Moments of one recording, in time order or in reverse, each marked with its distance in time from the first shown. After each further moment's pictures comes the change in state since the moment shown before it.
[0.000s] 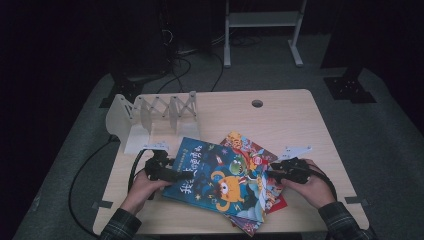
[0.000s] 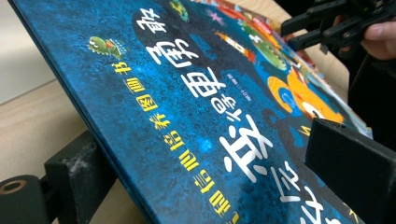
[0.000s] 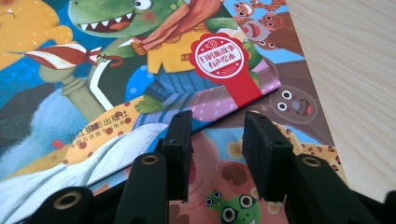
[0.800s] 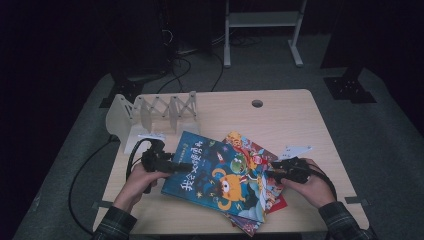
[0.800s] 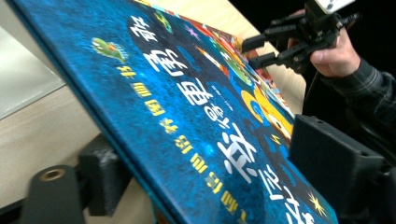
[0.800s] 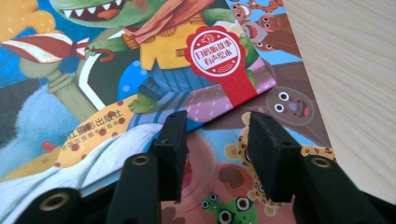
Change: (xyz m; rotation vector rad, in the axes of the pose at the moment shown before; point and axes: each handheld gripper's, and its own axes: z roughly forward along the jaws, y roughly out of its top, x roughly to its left) left arm -0.011 0.032 -0.015 0.048 -0.083 -0.015; right arm -0.003 0.000 0.001 -0.010 0.003 0.002
